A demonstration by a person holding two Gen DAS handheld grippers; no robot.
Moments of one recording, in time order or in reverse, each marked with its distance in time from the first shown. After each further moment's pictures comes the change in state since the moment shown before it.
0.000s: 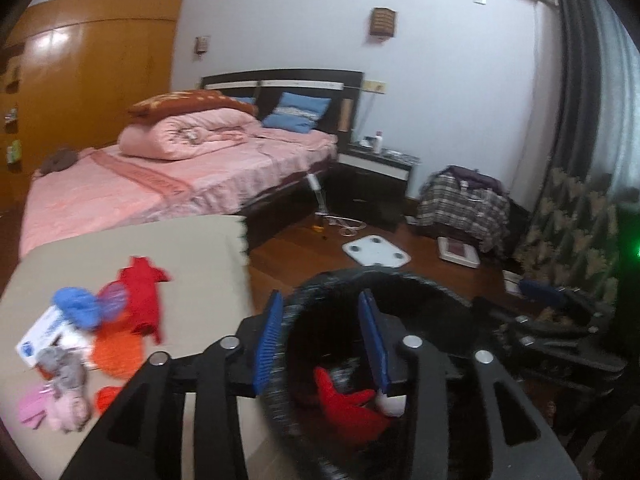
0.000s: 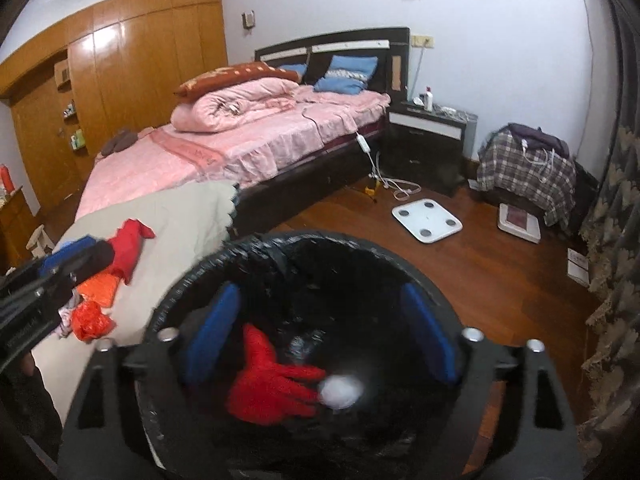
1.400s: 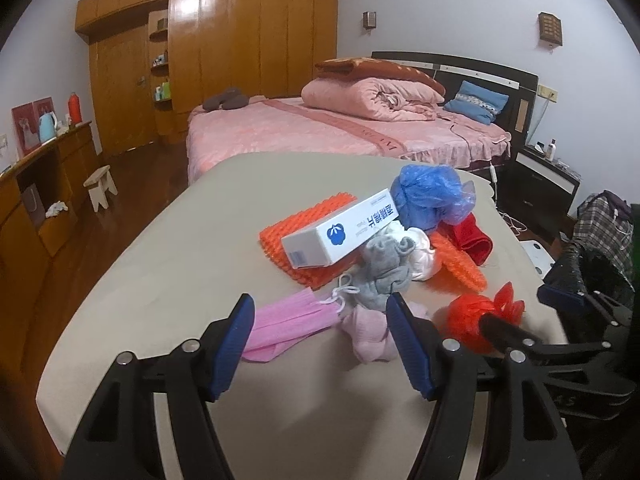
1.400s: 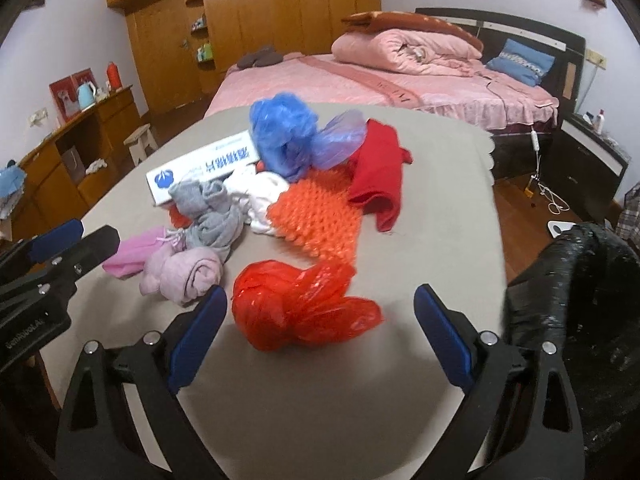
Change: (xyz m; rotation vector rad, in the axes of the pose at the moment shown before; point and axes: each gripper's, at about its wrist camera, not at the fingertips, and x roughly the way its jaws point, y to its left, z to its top) left arm -0.079 0.229 -0.104 -0.240 0.084 0.505; right arm 0.089 0.285 -0.053 -0.319 0.185 0.388
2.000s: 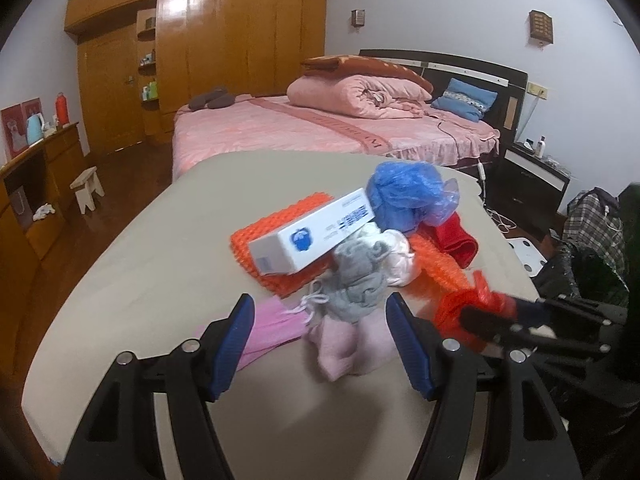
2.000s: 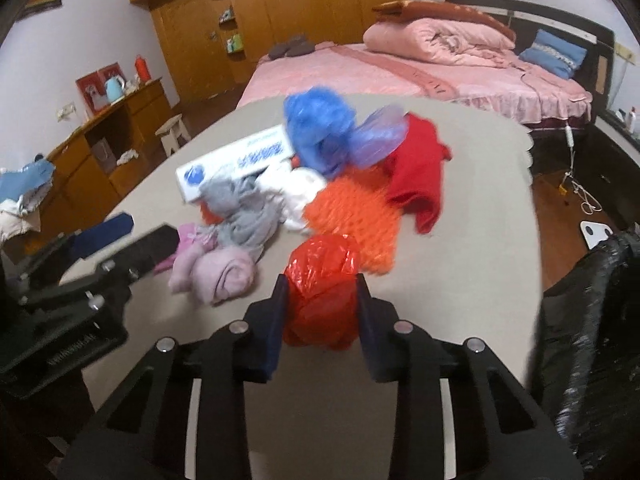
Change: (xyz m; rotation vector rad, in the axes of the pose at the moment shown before) left arm 0.015 -0.018 0.003 0.017 0.000 -0.049; right arm -0.002 -0.002 0.008 -0.008 0.023 0.134
